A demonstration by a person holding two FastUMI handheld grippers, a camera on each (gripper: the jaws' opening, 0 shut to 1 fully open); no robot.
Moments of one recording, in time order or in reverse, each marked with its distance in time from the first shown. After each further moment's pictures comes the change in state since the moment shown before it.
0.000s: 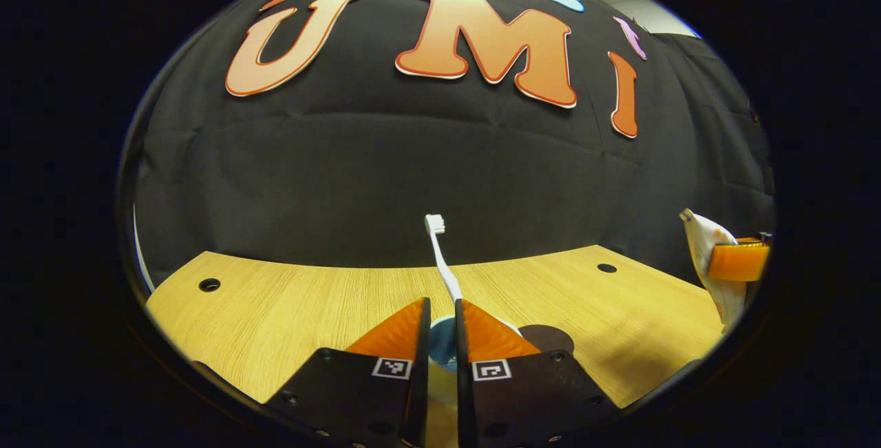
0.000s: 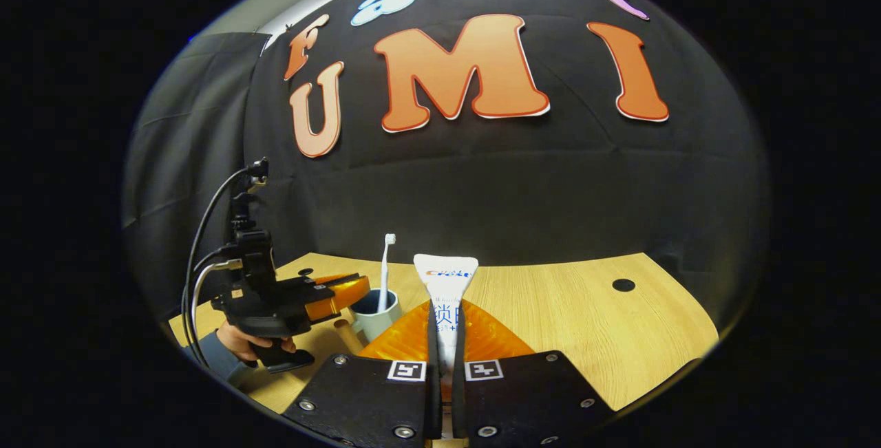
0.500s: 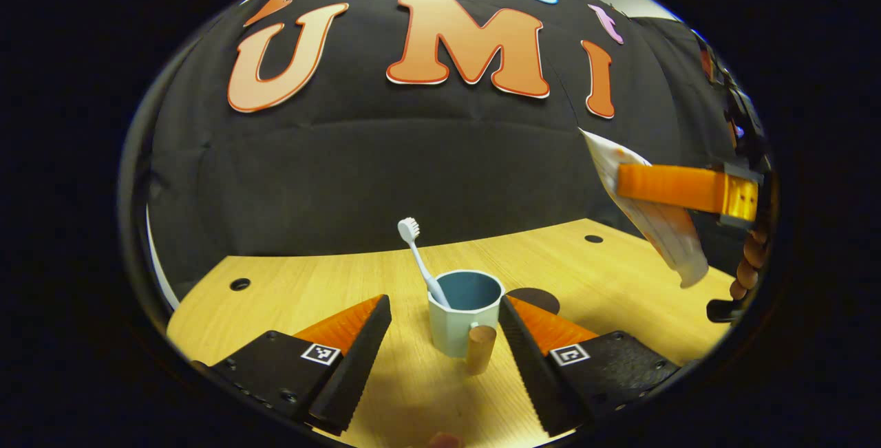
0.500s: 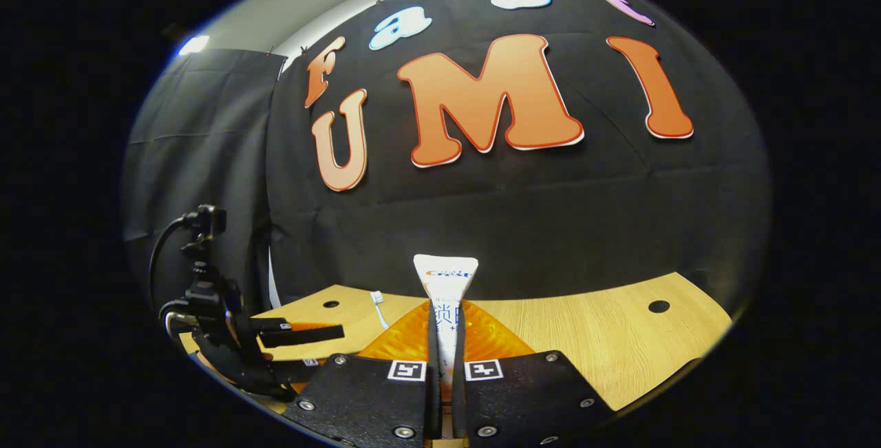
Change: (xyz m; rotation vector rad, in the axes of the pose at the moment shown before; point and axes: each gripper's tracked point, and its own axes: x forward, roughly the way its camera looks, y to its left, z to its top) left arm -0.084 -0.007 -0.015 0.122 0.054 0.008; right arm 0.026 0.040 0.043 0.033 -0.164 0.091
